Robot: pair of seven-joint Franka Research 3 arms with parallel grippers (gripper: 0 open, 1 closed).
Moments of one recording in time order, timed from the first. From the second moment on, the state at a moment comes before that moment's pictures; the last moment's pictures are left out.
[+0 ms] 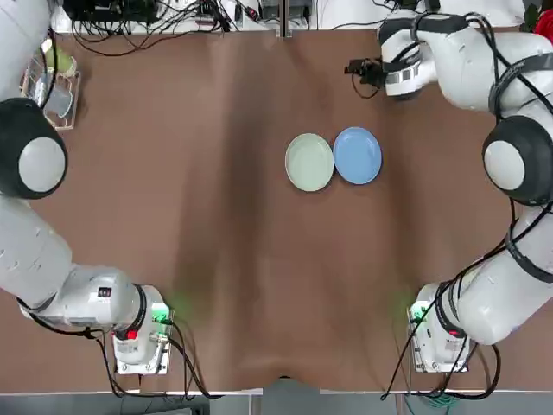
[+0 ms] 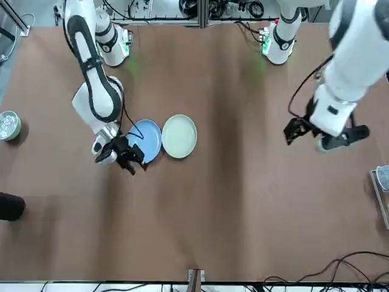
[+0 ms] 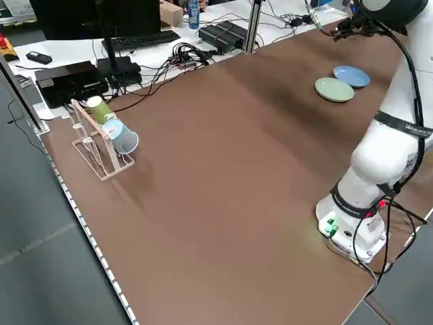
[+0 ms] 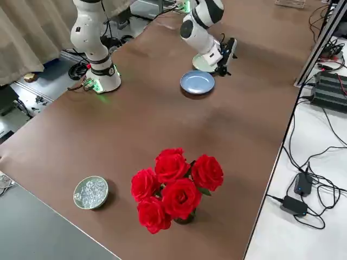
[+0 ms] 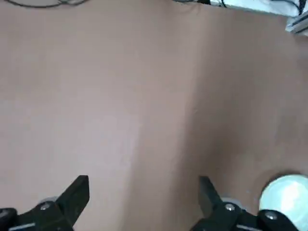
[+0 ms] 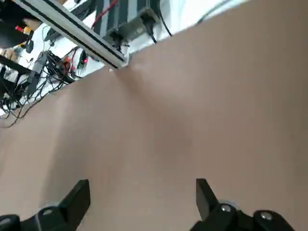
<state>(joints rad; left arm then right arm) -0.02 0.19 -0.28 -1.37 0.09 1.62 -0.42 0.48 0.32 -0.11 -2.06 1.50 2.80 -0.98</state>
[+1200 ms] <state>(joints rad) -0.02 -0.06 -0.05 -1.56 0.00 1.51 0.06 0.14 0.13 -0.22 -1.72 0.07 1.84 -0.10</state>
